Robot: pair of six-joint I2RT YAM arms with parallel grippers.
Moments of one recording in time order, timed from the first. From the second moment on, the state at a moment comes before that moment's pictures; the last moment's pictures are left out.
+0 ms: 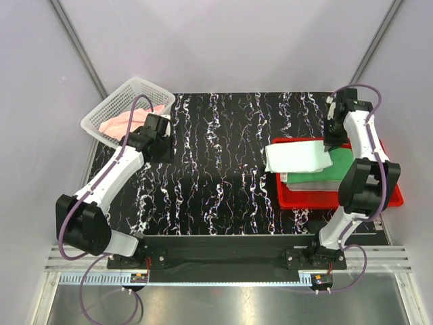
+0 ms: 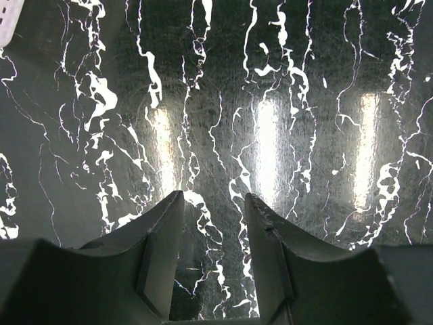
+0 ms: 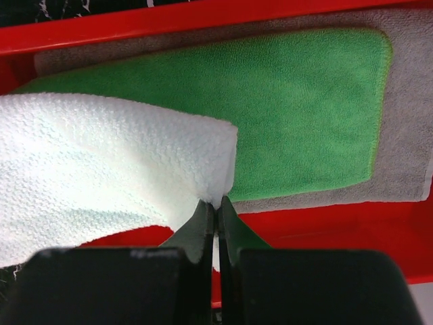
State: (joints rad) left arm -0.33 1.40 1.18 -0.78 -0.14 -0.26; right arm -0.16 1.76 1.61 -1.06 0.04 -0.08
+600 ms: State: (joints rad) left arm -0.33 1.41 1.23 -0.80 -0.14 -0.26; right arm -0.22 1.89 1.70 -1.08 0.09 -0.10
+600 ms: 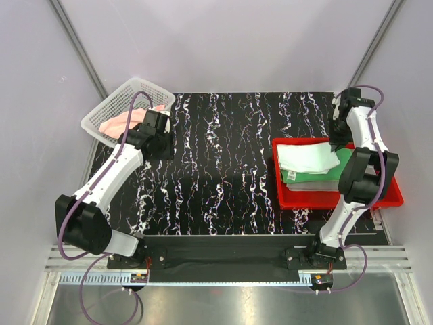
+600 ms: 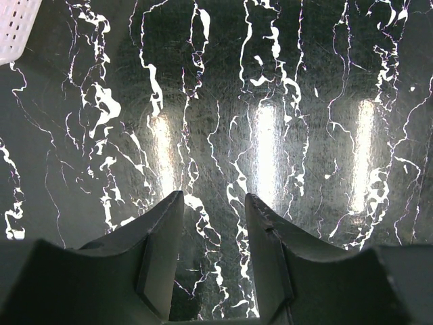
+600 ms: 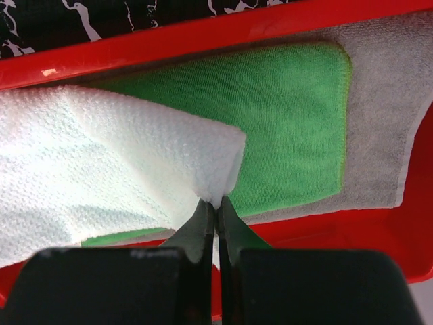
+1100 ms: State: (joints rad) left arm -0.33 1.41 1.25 -0.81 -0.12 -0.26; right arm -0.22 1.97 1.76 -1.06 0.06 0.00
